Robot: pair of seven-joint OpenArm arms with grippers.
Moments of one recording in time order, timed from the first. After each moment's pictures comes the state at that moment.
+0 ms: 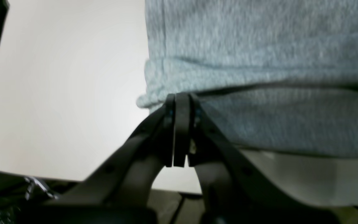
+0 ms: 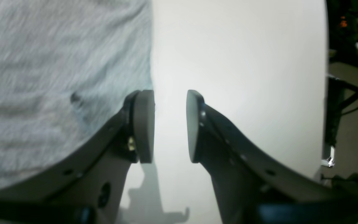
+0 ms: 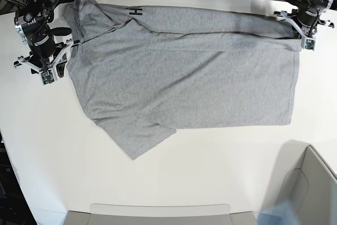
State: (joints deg) left arm 28.6 -9.4 -42.5 110.1 -7.7 -35.6 50.7; right arm -11.7 2.3 33.2 117.5 -2.9 44.7 -47.7
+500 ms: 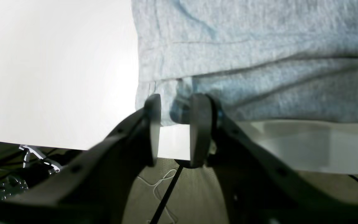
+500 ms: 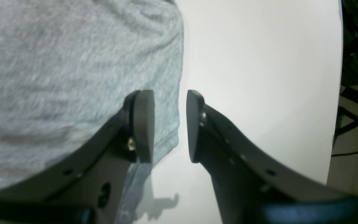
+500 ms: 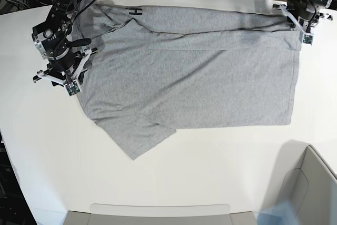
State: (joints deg) left arm 28.8 -9.1 -42.7 110.2 -7.6 -35.4 57.8; right arm -7.3 -0.6 23.2 113.3 -13.8 44.7 -47.7
